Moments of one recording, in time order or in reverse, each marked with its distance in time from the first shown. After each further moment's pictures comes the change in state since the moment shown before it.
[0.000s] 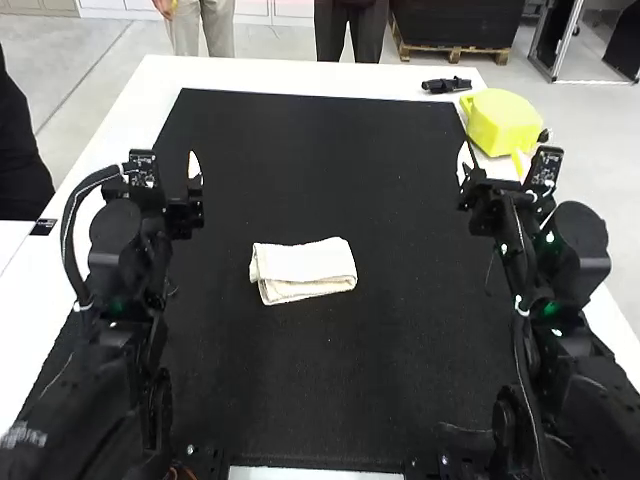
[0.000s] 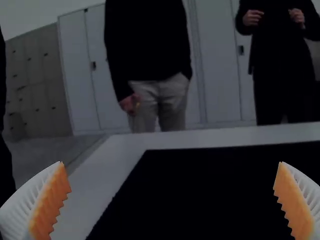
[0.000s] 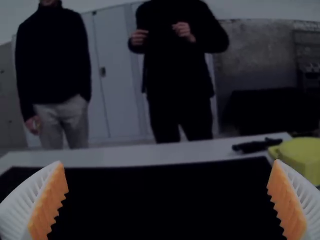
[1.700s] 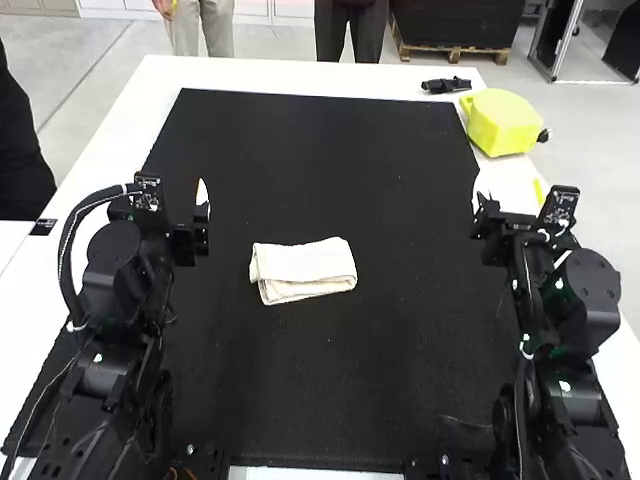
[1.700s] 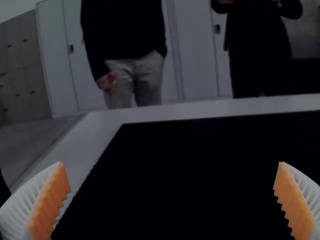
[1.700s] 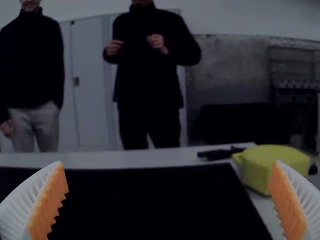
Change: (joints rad) left arm -0.075 -0.390 0.000 -0.494 0.000 -0.016; right arm -0.115 -0.415 -0.095 -0.300 -0.014 -0.045
